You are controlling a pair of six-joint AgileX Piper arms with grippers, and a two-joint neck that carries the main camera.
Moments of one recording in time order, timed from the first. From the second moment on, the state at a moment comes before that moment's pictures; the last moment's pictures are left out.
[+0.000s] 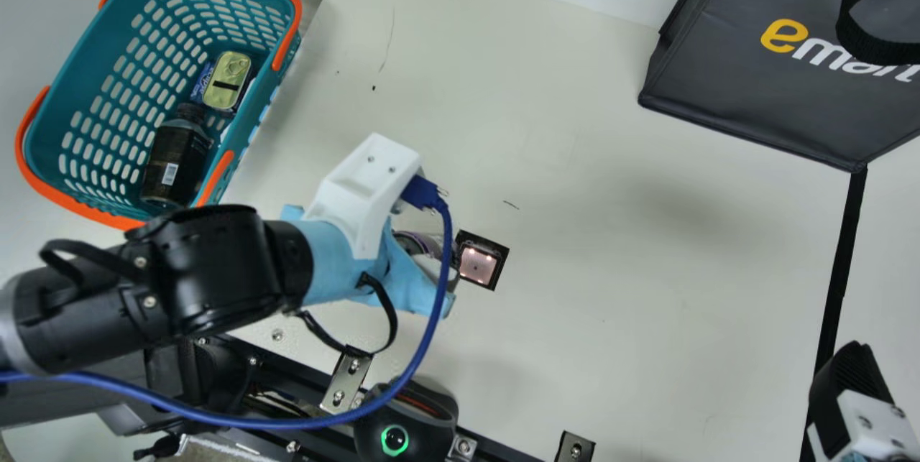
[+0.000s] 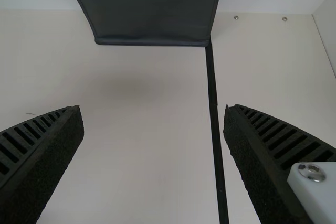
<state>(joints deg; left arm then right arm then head) -54.3 69.8 -61.4 6.0 64.2 -45.1 0.7 42.6 -69.8 -0.8 69.5 0.0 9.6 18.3</state>
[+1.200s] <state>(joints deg) -54.0 81.9 -66.8 2.5 63.0 -39.0 0.7 42.6 -69.8 -0.8 69.4 0.0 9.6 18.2</state>
